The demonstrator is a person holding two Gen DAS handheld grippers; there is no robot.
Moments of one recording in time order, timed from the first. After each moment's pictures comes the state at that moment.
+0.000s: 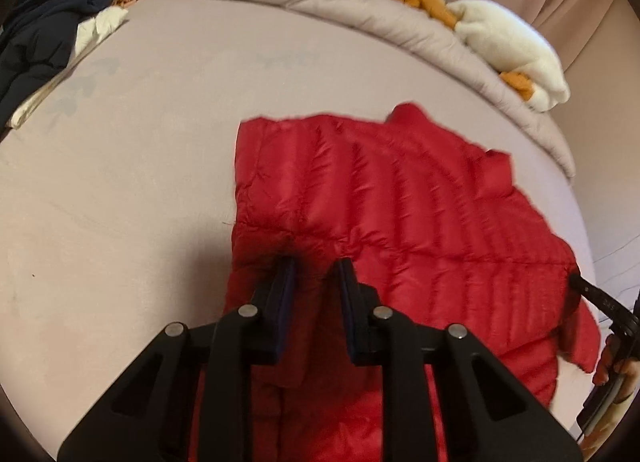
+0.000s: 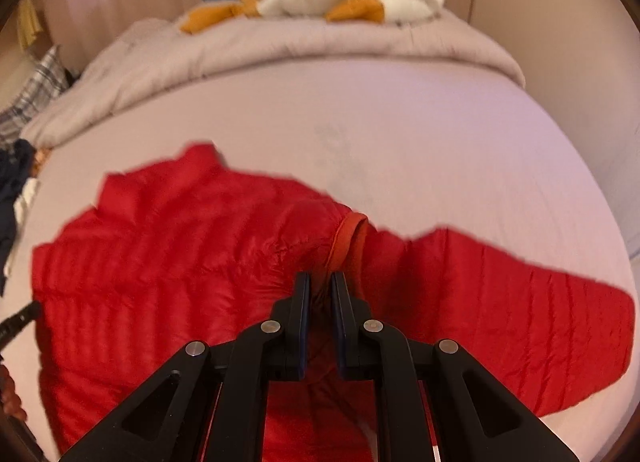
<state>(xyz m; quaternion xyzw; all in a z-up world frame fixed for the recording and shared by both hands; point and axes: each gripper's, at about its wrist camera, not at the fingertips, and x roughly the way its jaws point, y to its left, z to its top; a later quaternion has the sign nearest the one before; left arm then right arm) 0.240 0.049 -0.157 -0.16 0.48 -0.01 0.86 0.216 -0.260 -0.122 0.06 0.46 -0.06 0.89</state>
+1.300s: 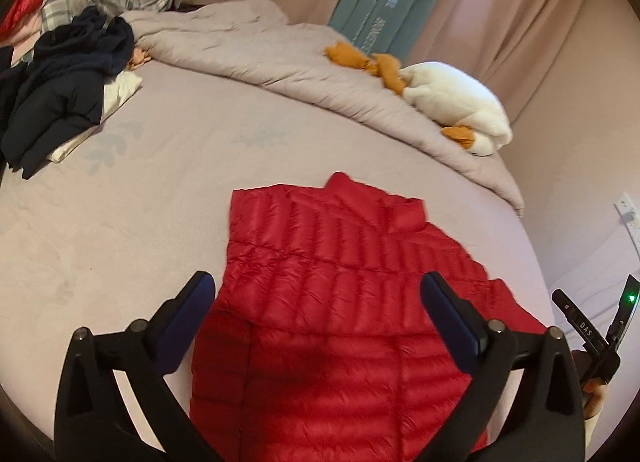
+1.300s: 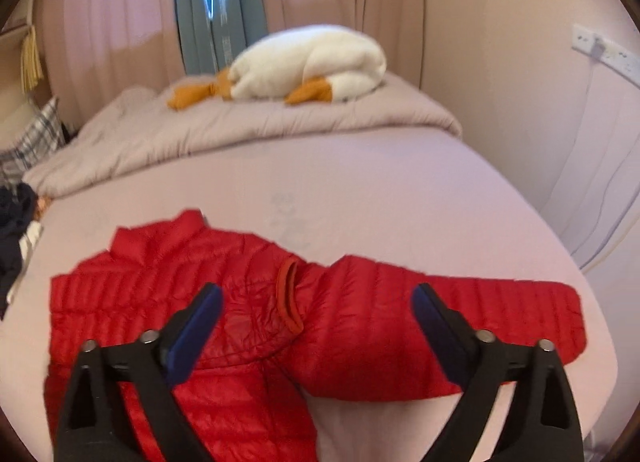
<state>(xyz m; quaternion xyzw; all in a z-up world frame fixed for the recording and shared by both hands) 0.147 0.042 -0.037 -0.18 0.38 -0.04 0.91 0.122 -0.283 -0.048 0.06 0.32 -0.11 0.94</state>
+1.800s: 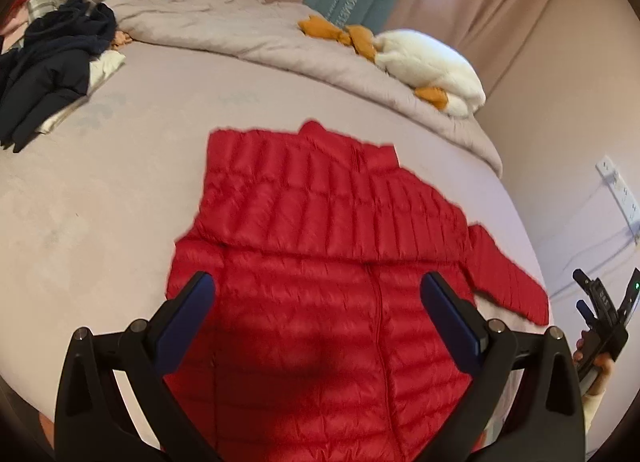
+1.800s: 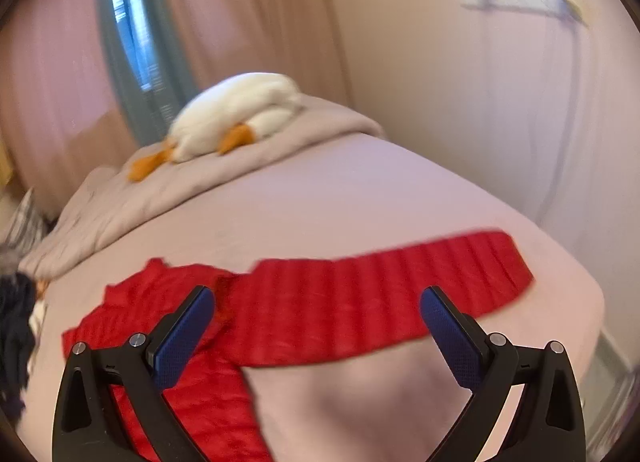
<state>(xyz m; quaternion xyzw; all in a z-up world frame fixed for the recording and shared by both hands) 0.093 0.010 -0.073 -0.16 0.41 -0.09 0.89 0.027 -0.365 -0.060 0.18 0.26 -0.20 0.93</state>
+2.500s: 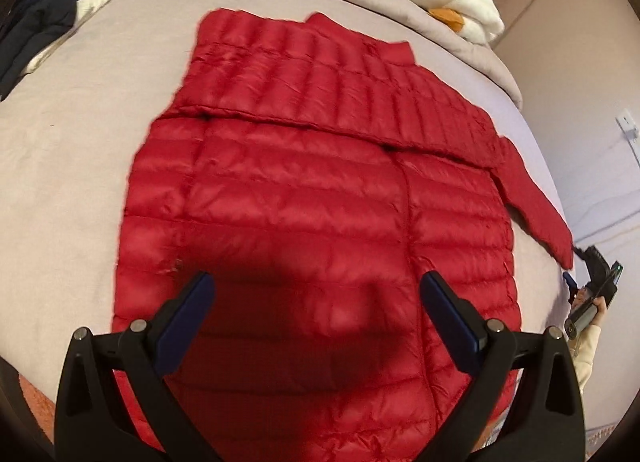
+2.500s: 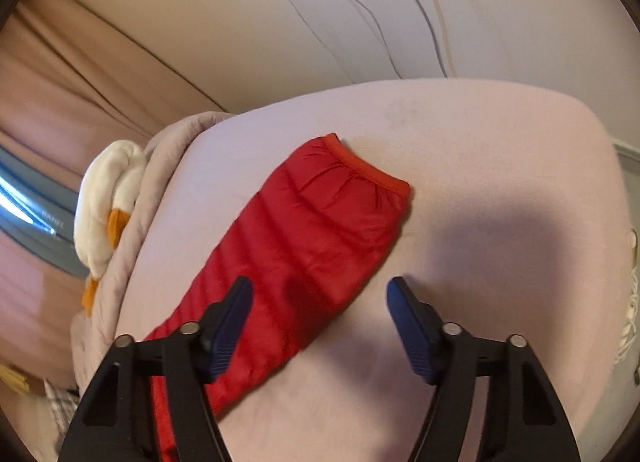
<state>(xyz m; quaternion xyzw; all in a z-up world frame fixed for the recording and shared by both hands) 0.076 -0.015 -0.146 -0.14 0.51 -0.08 0.84 -0.005 -0.534 -0.188 0.47 0.23 -0.28 0.80</state>
